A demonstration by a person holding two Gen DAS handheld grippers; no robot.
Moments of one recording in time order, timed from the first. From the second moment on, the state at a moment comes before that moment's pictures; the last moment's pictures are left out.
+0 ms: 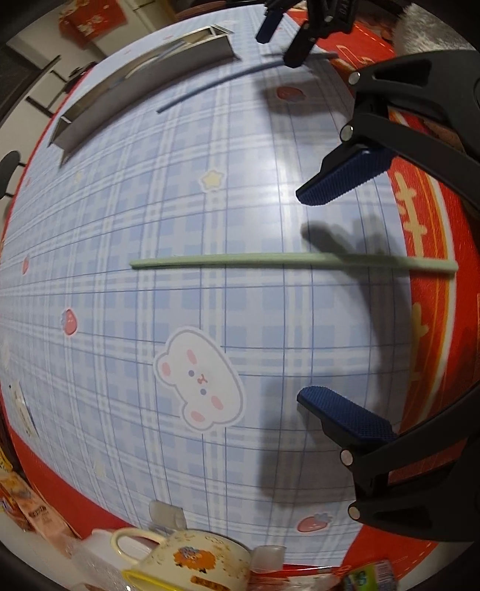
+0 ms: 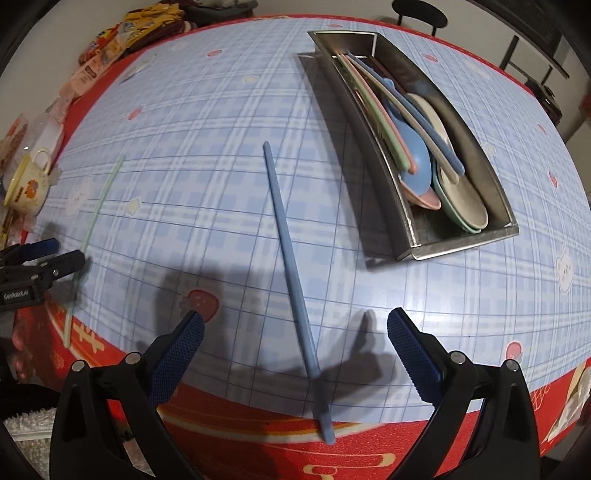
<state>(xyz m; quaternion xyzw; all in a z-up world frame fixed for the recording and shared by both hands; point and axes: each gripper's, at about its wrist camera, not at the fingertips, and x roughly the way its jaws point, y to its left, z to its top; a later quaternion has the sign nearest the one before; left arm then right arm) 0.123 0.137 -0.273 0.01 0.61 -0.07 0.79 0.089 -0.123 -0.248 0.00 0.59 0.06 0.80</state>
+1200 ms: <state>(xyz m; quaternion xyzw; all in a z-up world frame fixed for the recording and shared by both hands) 0.108 0.115 -0.271 0.10 0.59 -0.11 0.80 0.108 -0.107 -0.255 -0.04 0.60 0.07 0.80</state>
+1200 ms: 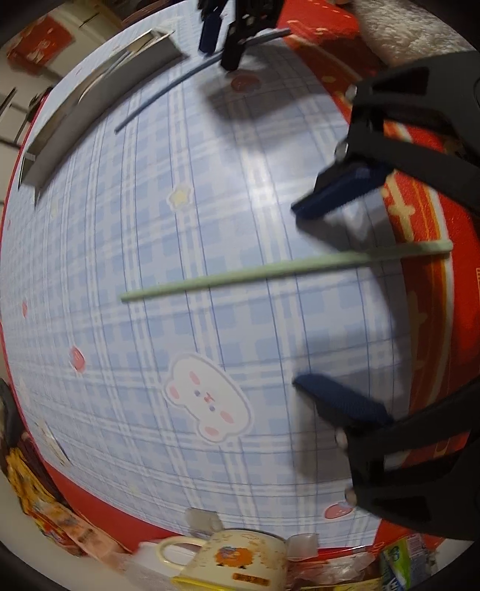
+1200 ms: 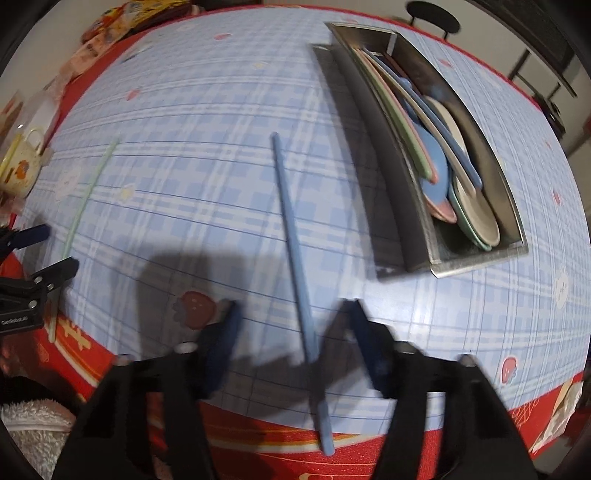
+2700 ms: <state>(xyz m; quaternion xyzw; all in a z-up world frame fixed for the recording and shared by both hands) 0.132 0.059 -0.192 -0.18 0.55 -0.16 0.80 0.108 -0.218 -0.187 0.09 0.50 0.19 0.84</state>
